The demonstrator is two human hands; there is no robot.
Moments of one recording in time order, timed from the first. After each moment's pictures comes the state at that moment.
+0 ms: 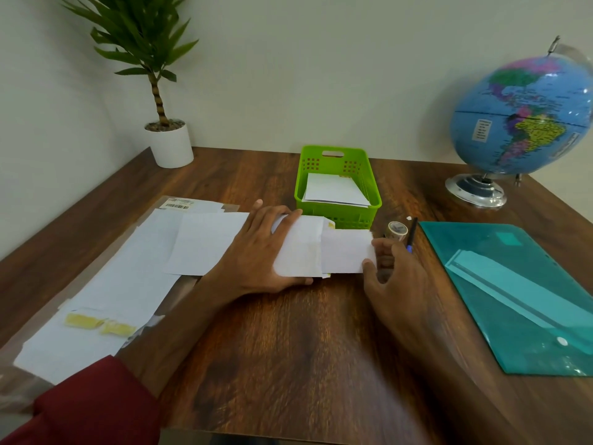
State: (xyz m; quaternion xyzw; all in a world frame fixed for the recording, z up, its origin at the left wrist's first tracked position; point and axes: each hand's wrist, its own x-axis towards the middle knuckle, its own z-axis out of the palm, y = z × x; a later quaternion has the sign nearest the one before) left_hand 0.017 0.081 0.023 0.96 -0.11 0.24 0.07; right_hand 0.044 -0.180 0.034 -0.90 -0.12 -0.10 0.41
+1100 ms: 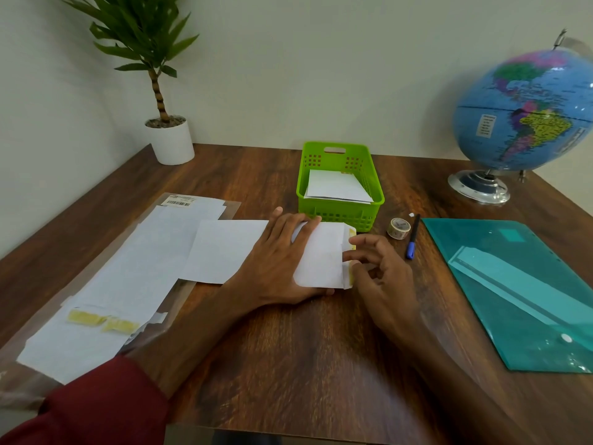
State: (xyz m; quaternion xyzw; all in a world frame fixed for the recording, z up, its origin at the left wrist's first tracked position) left_hand 0.019 0.054 0.007 0.96 -0.12 0.22 0.08; right_hand 0.038 -0.165 0.026 -0.81 -0.22 -0.06 0.54
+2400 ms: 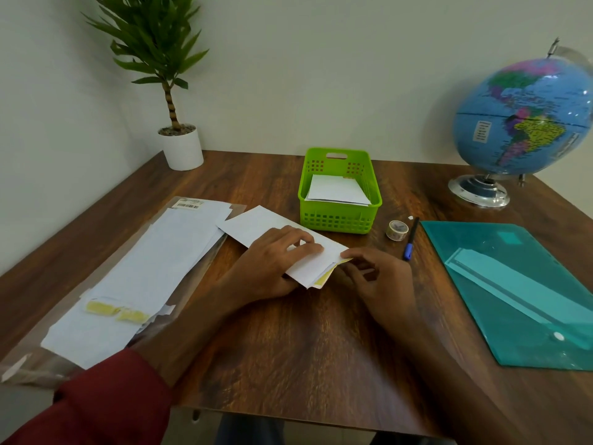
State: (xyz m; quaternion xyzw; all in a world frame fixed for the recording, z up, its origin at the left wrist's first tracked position) left_hand -0.007 0.063 0.024 0.95 -0.20 0.22 0.08; right_hand 0.045 -0.178 0.019 -0.84 -0.29 -0.13 0.45
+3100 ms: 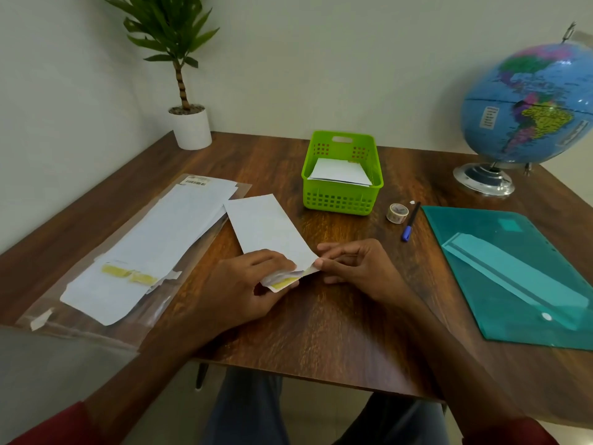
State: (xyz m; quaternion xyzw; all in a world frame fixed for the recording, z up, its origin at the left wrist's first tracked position) left_hand -0.109 0.046 0.015 0.96 -0.09 0.22 0.17; right_hand 0.041 -0.176 0.018 -0.71 -0.31 0.21 0.59
